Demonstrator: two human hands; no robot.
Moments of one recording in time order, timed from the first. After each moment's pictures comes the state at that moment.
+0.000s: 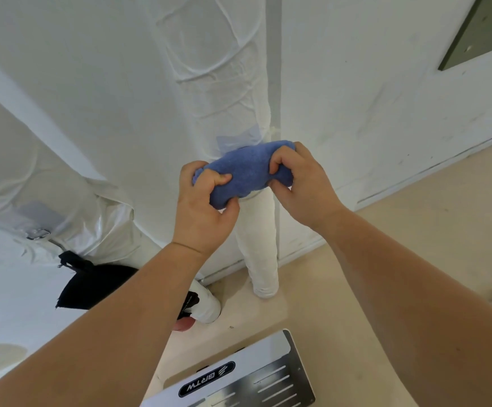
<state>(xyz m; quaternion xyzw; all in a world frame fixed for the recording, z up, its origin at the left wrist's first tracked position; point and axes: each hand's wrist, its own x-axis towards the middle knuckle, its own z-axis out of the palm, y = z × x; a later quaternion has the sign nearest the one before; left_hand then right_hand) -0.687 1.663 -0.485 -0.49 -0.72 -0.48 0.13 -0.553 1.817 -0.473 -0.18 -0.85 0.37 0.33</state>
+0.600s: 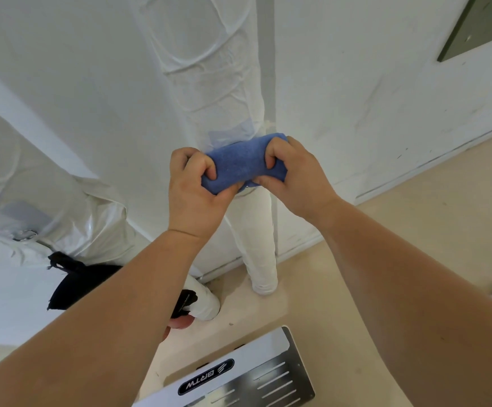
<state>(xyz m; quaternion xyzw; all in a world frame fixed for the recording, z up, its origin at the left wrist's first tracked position) -0.692 1.678 -0.475 -0.45 -0.73 -0.50 0.11 -0.560 1.823 -0.474 -0.17 -0.86 0.35 0.33</state>
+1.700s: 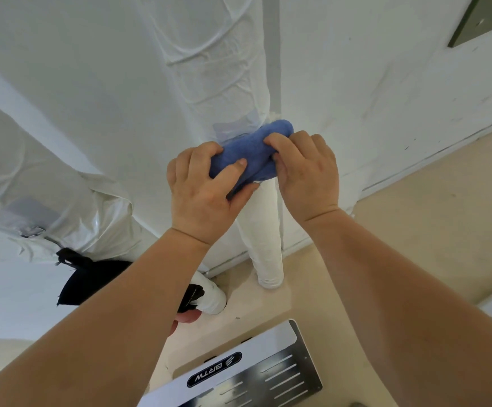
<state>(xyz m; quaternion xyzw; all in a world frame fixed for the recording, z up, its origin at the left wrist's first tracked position) -0.698 1.676 -0.483 -0.56 -0.68 -0.30 0.37 -0.568 1.808 -0.492 -0.23 -0.85 0.07 0.46</state>
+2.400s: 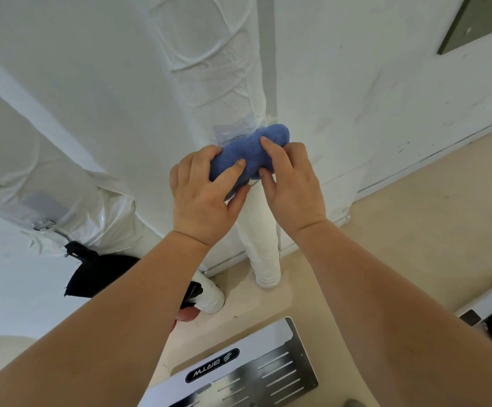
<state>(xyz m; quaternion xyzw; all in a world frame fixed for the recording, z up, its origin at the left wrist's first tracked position) -0.684 1.664 -0.479 -0.54 -0.72 -0.27 0.33 -0.558 1.782 -0.493 -0.27 -0.86 0.21 0.39</state>
